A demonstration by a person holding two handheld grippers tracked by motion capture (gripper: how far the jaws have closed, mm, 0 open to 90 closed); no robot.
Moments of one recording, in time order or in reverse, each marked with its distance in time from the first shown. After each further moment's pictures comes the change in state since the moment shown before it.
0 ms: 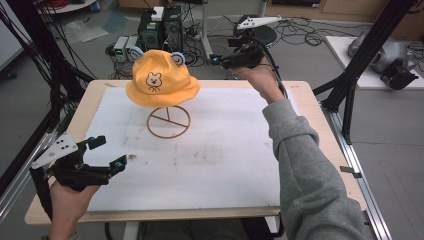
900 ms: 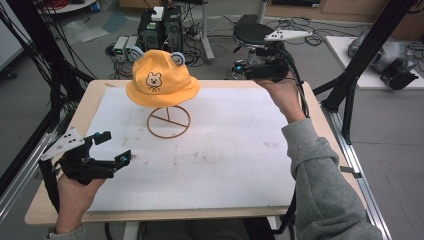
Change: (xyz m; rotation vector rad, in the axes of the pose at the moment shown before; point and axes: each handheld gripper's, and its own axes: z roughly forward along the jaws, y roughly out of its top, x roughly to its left) left arm 0.007 0.002 0.016 0.000 -0.018 -0.012; right arm 0.005 -0.027 -0.061 -0.006 -0.171 0.045
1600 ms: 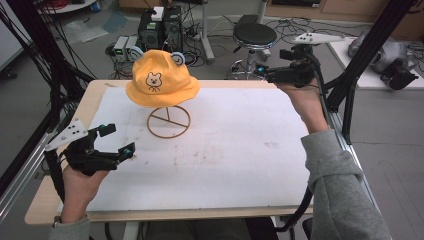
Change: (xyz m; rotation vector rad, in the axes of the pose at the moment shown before) left arm 0.007 0.012 0.015 -0.031 -0.038 0.006; right arm 0.000 -0.005 -0.060 -0.020 -0.115 0.043
